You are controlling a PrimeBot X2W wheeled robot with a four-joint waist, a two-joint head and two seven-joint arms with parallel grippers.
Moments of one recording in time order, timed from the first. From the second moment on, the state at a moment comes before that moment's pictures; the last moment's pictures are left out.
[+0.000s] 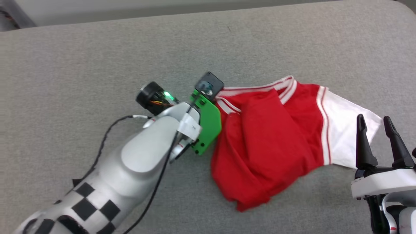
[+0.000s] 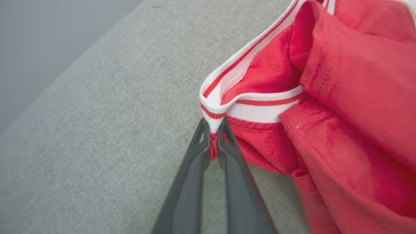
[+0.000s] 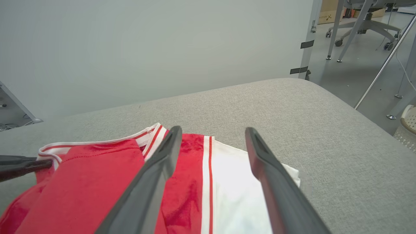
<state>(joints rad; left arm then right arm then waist) -0.88 0.21 -0.95 0.59 -0.52 -0.04 0.34 -0.04 -0.05 -0.13 -0.15 0.23 0.13 -0.06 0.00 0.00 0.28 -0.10</state>
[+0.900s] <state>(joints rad) -0.55 0.40 -0.69 0.37 -0.73 0.17 0.10 0.00 -0.05 -0.14 -0.24 0.20 0.13 0.03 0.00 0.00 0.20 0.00</state>
